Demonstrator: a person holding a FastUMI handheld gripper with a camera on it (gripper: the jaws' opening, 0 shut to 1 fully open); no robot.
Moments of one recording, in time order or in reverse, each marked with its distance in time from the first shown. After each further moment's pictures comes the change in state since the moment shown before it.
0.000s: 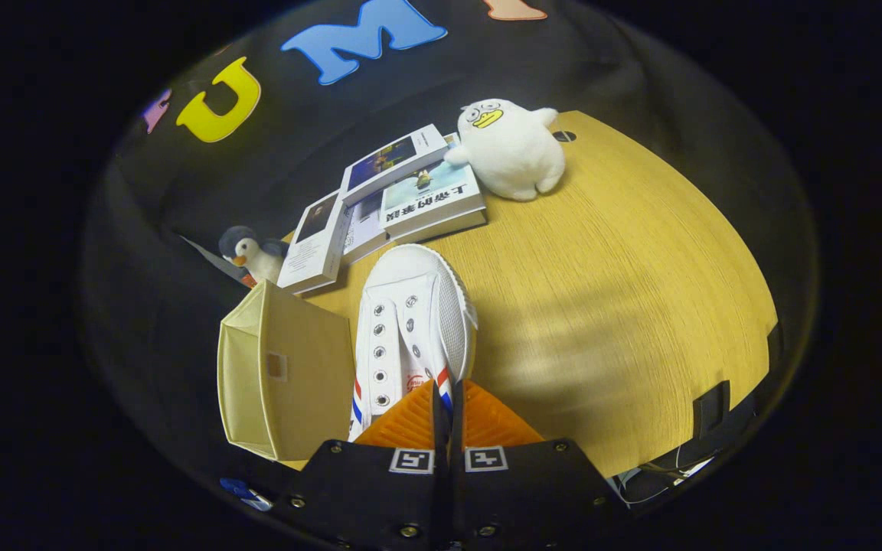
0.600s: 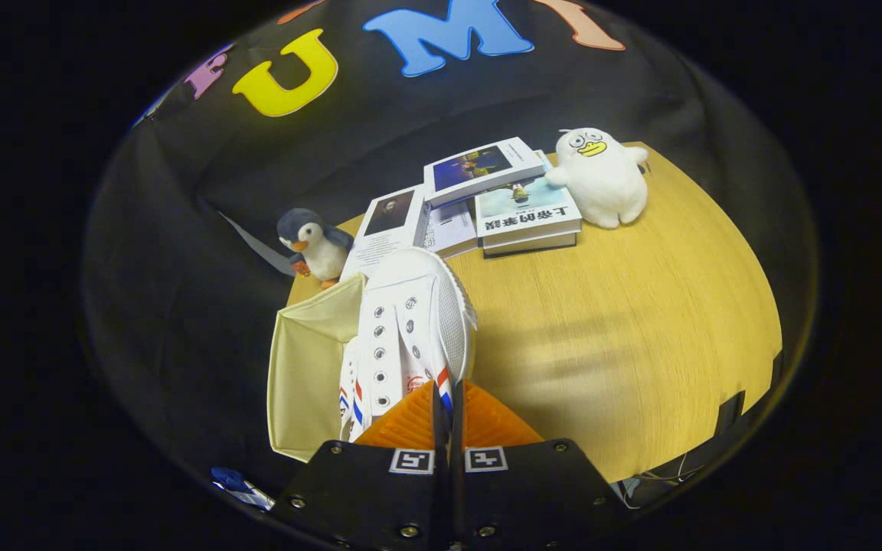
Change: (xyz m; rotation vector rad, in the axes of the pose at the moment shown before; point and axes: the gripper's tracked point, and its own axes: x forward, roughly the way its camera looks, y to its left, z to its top) arm -0.004 0.126 -0.002 -0.113 -0.020 0.067
